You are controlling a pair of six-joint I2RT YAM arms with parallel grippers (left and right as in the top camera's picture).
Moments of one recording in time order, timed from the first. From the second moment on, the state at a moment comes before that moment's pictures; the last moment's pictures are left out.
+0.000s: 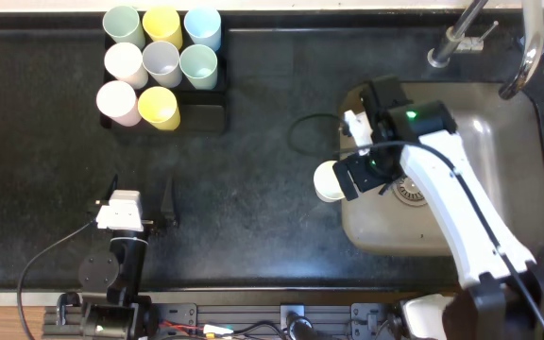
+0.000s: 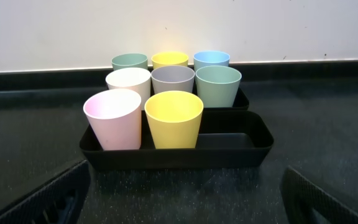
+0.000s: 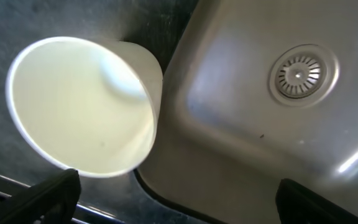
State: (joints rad) left arm -0.06 0.01 0.01 -0.08 0.01 0.01; right arm 0.27 1.56 1.27 -1.28 -0.06 -0.16
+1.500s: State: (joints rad) left arm -0.06 0.01 0.01 -0.08 0.01 0.01; right arm 0.58 1.81 2.31 -1.57 -0.10 -0.17
